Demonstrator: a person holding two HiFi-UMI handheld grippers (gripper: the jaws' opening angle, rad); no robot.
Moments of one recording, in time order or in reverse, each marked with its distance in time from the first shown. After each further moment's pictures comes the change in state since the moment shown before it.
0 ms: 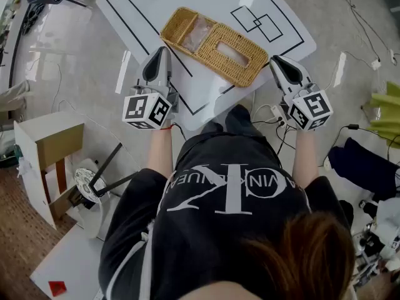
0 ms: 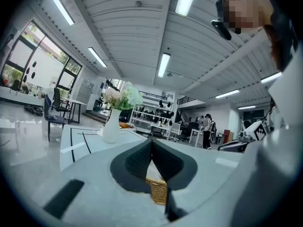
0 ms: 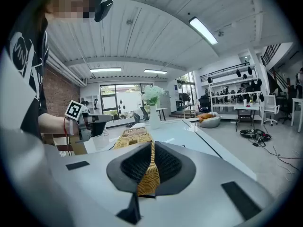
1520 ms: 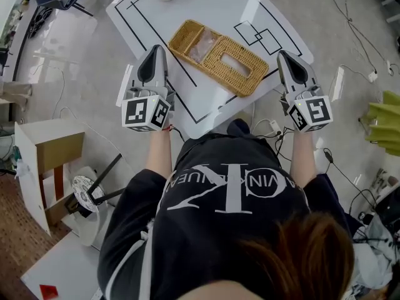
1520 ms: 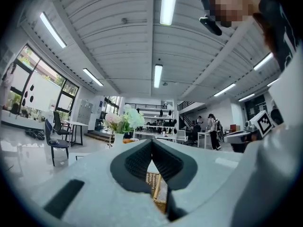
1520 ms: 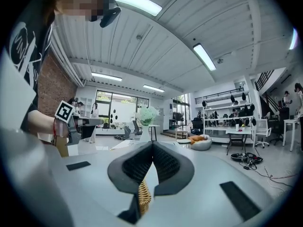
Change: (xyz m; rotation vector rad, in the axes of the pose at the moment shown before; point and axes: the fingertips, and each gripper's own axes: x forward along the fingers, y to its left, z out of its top) left arm -0.010 0.004 0.066 0.164 -0.153 0.041; right arm -0.005 -0.004 0.075 -0.125 -0.221 -0.125
